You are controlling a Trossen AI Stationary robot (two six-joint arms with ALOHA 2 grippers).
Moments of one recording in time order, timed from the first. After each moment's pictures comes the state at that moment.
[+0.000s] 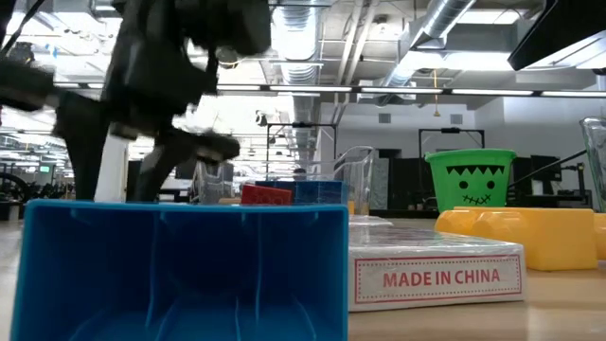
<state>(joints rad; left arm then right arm) -0.29 1.84 1.14 -0.79 0.17 0.51 0.84 1.56 1.15 -1.32 0.94 1.25</state>
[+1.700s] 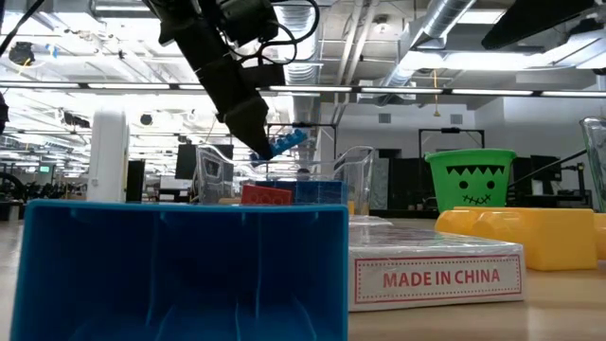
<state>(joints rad) 0.10 1.59 1.00 -0.32 -0.47 0.04 0.83 1.56 1.15 -1.32 1.11 1.33</state>
